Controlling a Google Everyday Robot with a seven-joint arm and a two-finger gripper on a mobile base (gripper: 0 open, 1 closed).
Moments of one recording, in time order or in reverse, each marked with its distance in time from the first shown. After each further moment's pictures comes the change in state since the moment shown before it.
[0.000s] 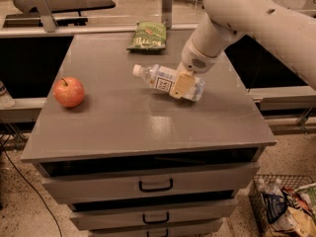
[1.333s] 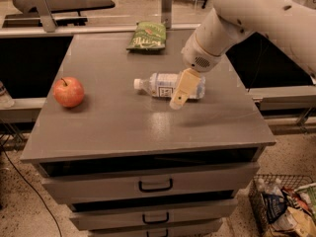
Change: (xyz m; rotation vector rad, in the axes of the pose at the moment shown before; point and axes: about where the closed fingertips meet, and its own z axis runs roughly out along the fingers) arm -0.013 0.013 -0.017 -0.005 -0.070 -0.049
